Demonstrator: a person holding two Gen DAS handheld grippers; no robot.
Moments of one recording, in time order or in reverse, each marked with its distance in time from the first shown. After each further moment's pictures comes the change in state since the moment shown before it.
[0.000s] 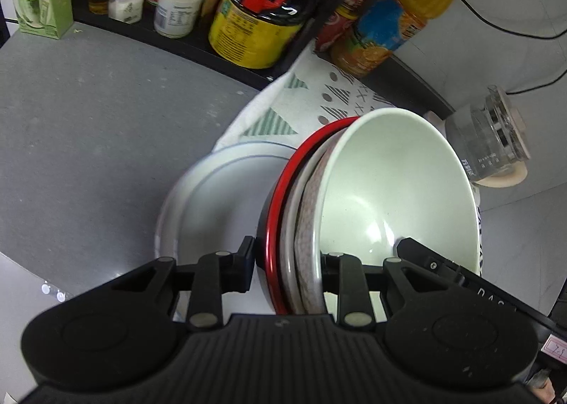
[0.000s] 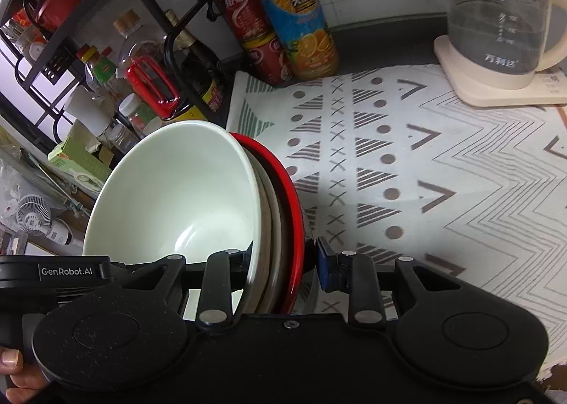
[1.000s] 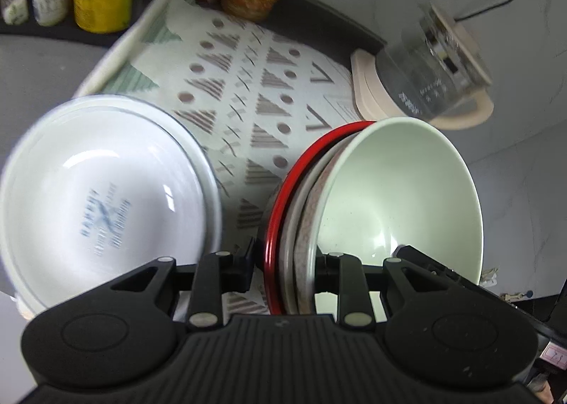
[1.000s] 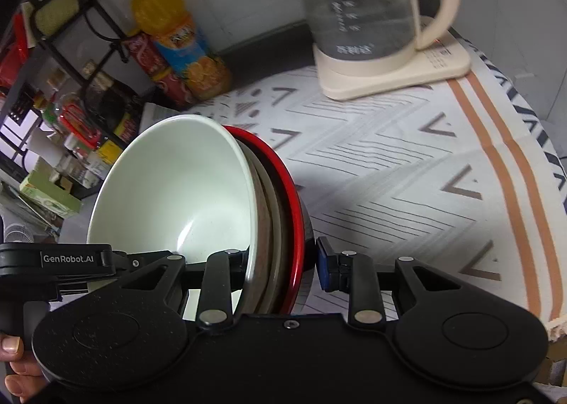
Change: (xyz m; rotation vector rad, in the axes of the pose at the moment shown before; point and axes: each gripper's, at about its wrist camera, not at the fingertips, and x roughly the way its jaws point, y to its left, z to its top) left arm 0.055 -0.132 -0.038 0.128 0.049 -0.049; right arm -0.059 -0.136 -0.010 0.097 -0.038 -0.054
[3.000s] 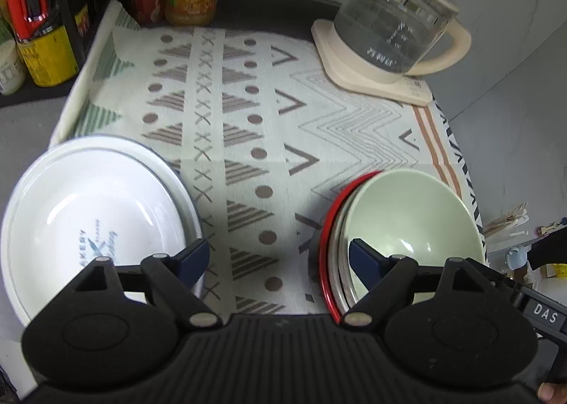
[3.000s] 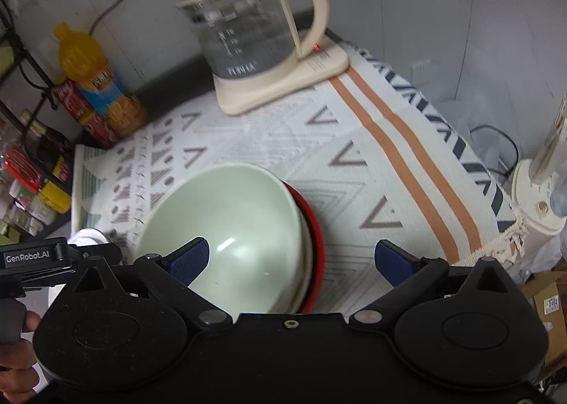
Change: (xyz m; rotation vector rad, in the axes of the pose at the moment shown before) left arm 0.024 -0.038 -0.017 0.267 0.040 0.060; right arm -0.043 -0.033 -0.049 0.196 -0.103 -0.260
